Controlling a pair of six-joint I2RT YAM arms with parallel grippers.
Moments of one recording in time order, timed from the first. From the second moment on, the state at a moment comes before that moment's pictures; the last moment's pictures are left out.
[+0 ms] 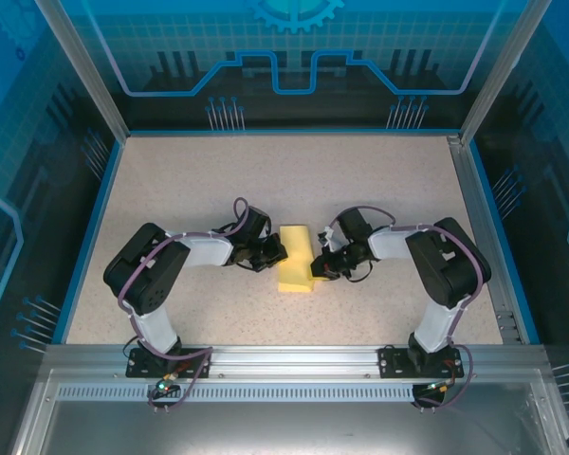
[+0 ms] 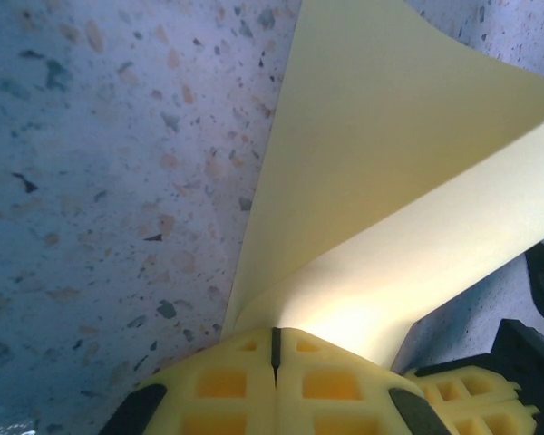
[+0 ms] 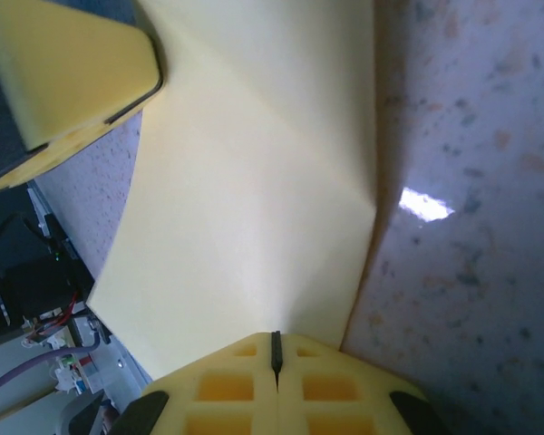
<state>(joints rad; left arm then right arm) -0.54 1.77 0.81 0.00 0.38 -1.03 0.45 1.77 0.78 -0.24 -0.79 0.49</state>
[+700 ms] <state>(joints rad) -0.54 1.77 0.82 -0.01 0.38 -1.03 0.50 1.74 0.72 -0.22 -0.79 0.50</state>
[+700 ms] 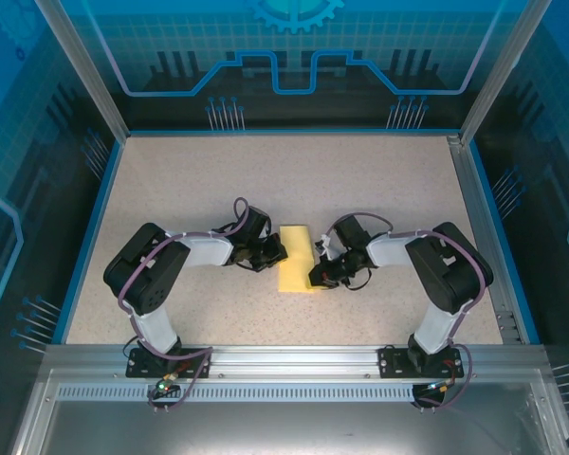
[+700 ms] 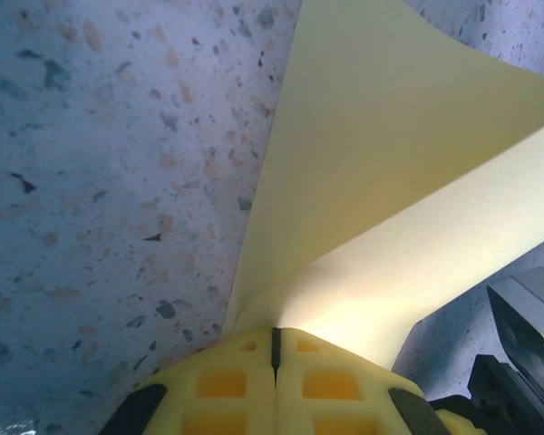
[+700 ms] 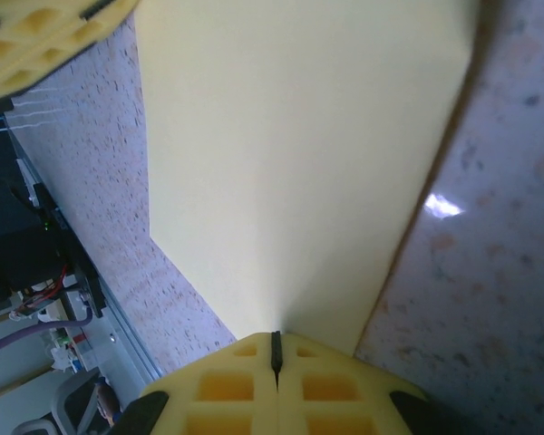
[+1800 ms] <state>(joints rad) -0.54 1.78 0.82 -0.01 0.38 -1.03 0.44 1.79 0.89 -0.17 -0.73 0.52</state>
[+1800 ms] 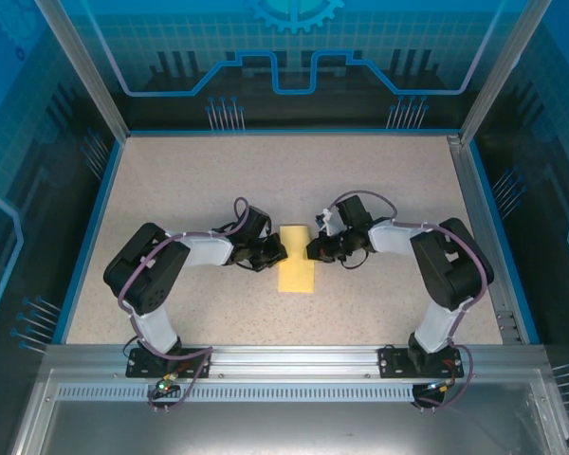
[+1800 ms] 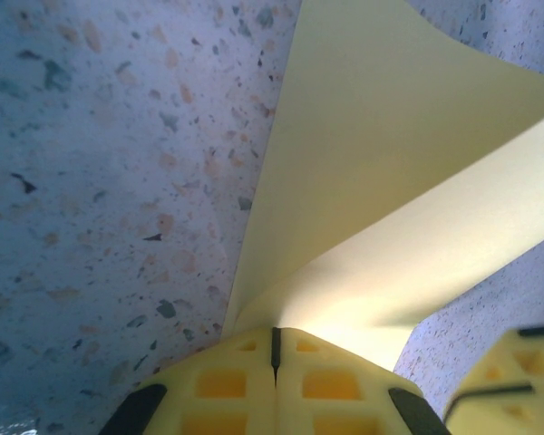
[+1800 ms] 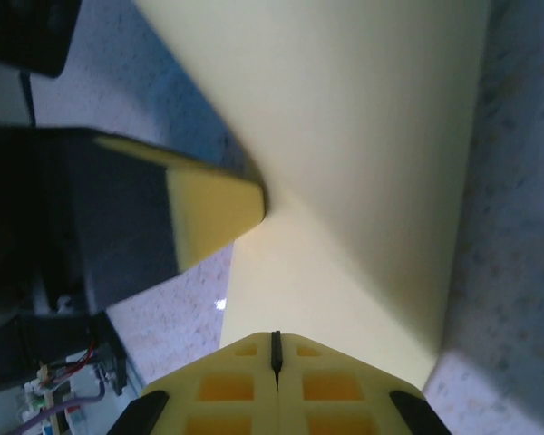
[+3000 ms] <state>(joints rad) -0.54 1.78 0.83 -0.03 0.38 -1.00 0.36 1.95 1.01 -0.21 -0.71 0.50</state>
